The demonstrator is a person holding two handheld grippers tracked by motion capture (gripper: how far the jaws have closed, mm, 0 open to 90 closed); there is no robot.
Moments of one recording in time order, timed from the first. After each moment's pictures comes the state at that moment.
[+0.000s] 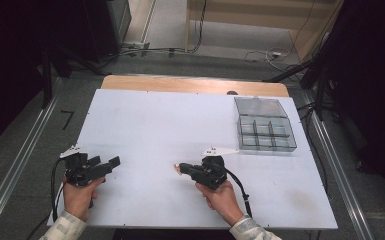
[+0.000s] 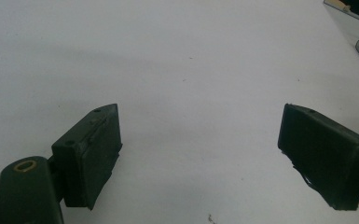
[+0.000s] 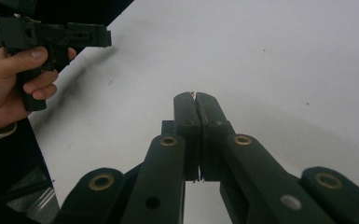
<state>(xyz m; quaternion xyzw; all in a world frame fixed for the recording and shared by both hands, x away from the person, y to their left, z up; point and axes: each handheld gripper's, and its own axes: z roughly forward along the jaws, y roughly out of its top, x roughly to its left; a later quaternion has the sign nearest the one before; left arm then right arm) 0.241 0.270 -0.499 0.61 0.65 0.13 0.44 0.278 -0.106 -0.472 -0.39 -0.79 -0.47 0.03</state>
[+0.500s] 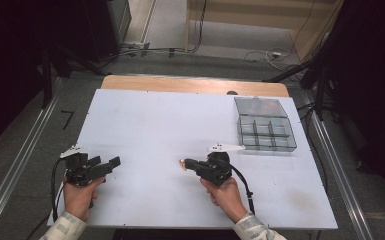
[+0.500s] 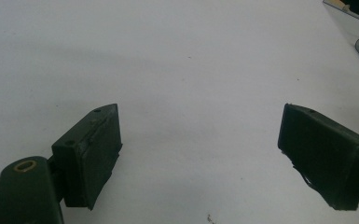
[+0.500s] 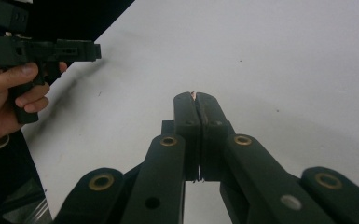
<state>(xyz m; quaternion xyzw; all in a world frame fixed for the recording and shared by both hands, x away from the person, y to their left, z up) 0.242 0.270 -0.499 0.61 0.65 0.12 0.44 0.287 -0.119 -0.467 -0.40 -0.78 -0.47 0.02</state>
